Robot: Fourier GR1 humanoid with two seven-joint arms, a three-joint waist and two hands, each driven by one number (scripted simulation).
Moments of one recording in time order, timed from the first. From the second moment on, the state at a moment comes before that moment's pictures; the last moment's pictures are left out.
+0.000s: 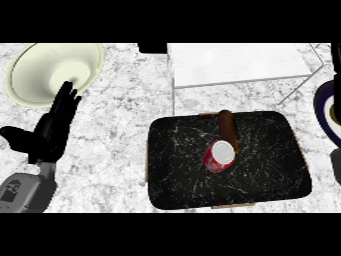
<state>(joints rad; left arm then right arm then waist) -0.21 0.34 -0.15 -1.37 0.35 0.20 -0.10 -0.40 -0.37 -0.02 -1.72 -0.32 -0.26 -0.01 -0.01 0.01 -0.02</state>
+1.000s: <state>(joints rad) -0.11 0.39 -0.14 -1.60 0.24 0.36 0.07 -0.41 -0.45 0.19 -1.76 -0.41 0.08 0.30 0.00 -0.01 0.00</state>
